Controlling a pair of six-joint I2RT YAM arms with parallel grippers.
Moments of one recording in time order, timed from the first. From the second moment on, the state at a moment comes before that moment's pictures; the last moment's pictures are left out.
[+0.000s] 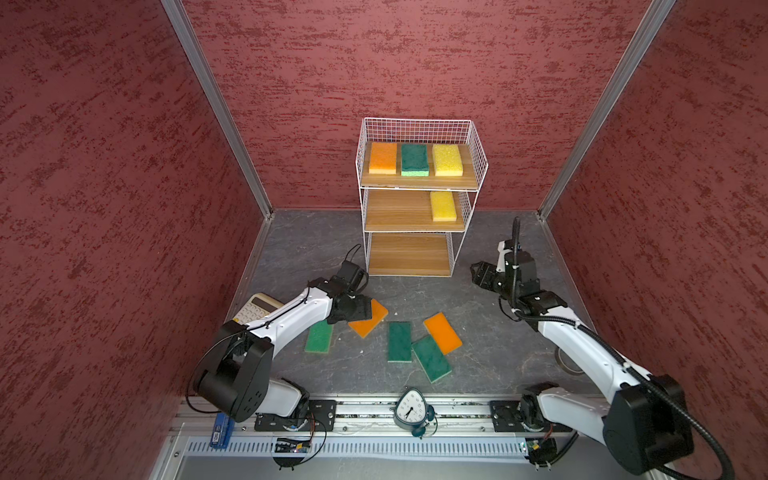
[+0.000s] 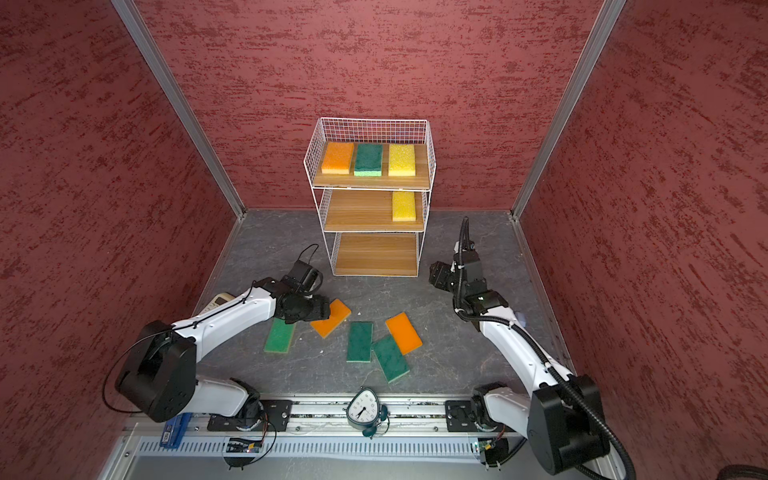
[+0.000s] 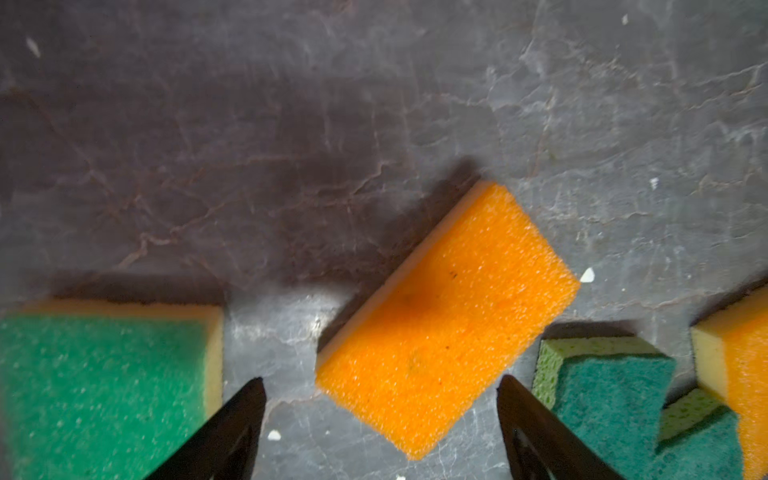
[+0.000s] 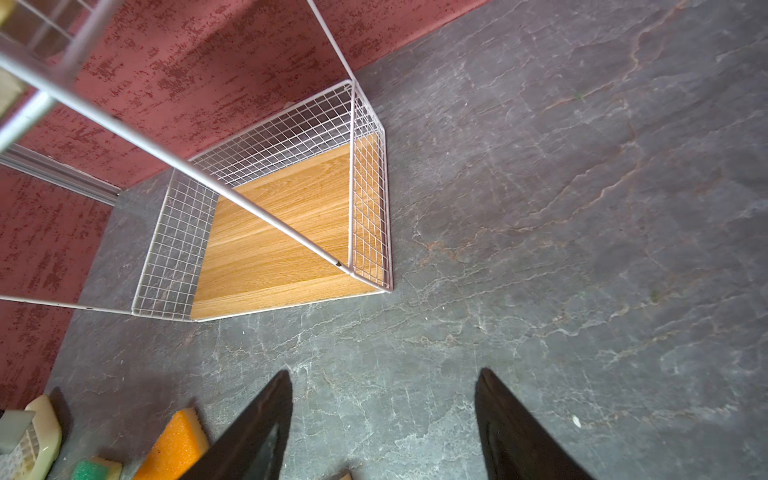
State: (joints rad) left arm -0.46 1.43 0.86 -0.65 0.04 -0.52; right arm 0.25 1.15 0.74 -0.18 -0.03 0.54
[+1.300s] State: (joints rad) left arm -0.72 1.53 0.80 -0.61 -0.03 -0.54; right arm 0.25 1.13 0.74 -0.19 -0.04 0.53
